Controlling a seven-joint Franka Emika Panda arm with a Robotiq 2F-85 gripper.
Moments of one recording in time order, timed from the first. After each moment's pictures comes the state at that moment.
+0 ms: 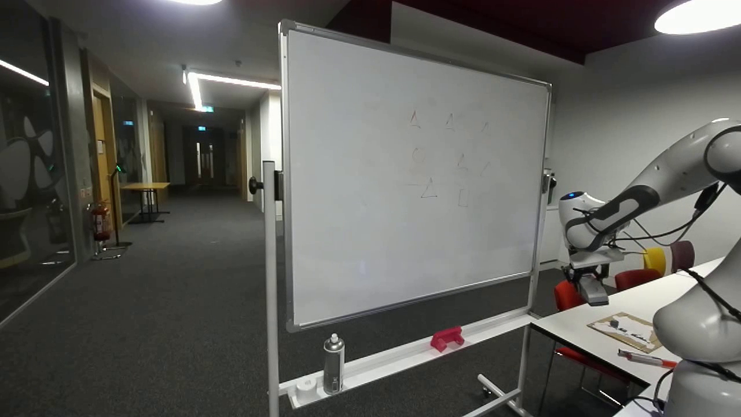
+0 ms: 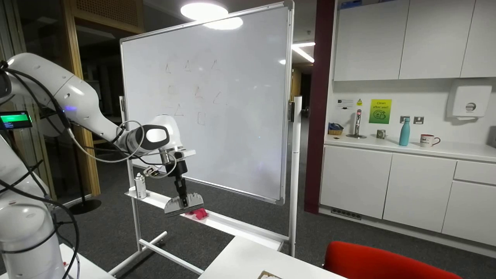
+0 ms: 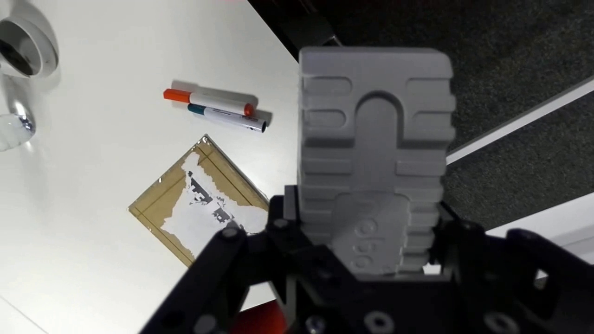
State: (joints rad) arm -0.35 -0.33 -0.14 -2.58 -0.56 2.28 0.62
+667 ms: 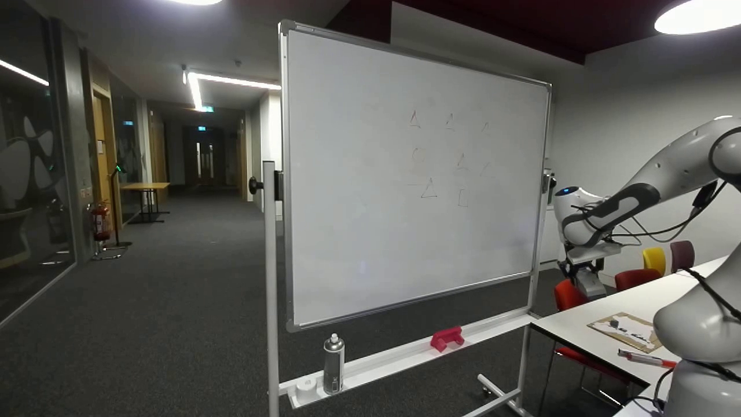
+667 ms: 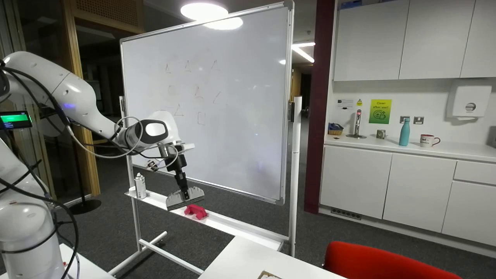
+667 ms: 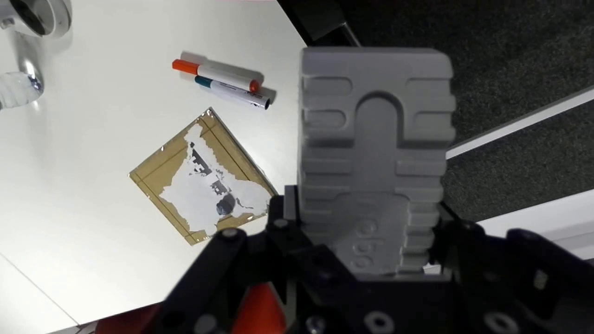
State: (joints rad) arm -0.34 -0.35 -0.11 -2.56 -0.58 2.25 0.57
